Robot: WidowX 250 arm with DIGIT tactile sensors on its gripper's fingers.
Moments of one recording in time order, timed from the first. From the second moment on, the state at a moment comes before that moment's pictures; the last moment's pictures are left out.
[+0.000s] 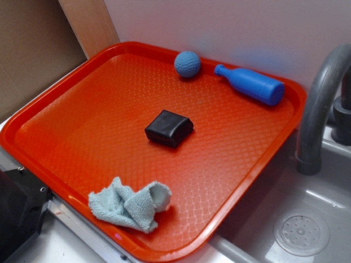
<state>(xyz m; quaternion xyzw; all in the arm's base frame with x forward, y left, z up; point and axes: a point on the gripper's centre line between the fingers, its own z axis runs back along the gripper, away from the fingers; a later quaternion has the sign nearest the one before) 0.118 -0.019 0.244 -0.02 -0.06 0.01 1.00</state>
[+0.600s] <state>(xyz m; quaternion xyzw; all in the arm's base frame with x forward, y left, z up) 0.167 0.011 0.201 -0.02 -0.07 0.03 1.00</state>
